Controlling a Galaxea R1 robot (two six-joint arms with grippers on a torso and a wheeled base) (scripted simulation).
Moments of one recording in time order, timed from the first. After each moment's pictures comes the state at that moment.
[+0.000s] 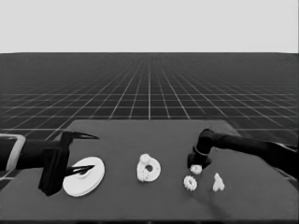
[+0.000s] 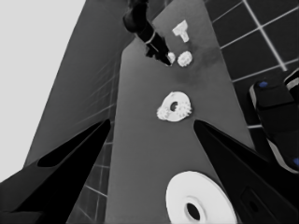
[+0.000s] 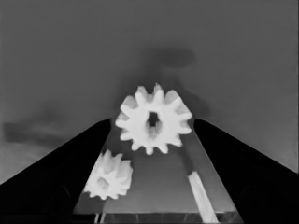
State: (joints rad) left arm -0.34 1.75 -0.42 0.31 0.68 0.35; right arm -0.17 2.44 -1.47 -0.31 -1.38 1.01
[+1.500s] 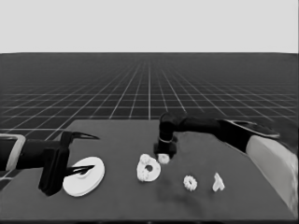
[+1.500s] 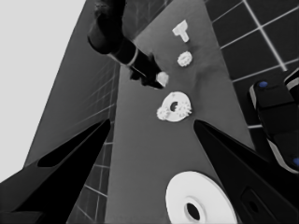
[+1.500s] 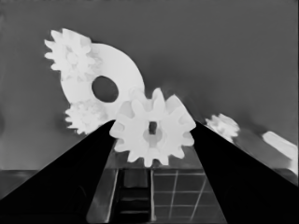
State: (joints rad) left arm -0.34 1.75 -0.42 0.31 0.68 0.35; right arm 0.01 2.85 -1.48 -0.18 -1.53 1.37
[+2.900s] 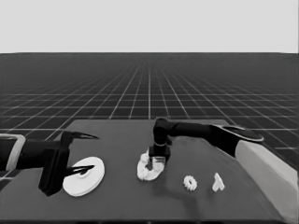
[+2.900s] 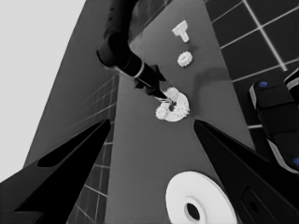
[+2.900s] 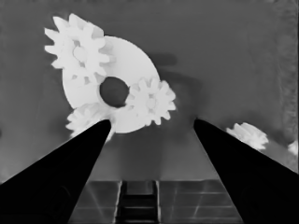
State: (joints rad) left arm -0.34 1.75 -0.42 0.31 0.68 0.35; right arm -0.05 2.93 -1.58 -0.24 -1.52 1.35
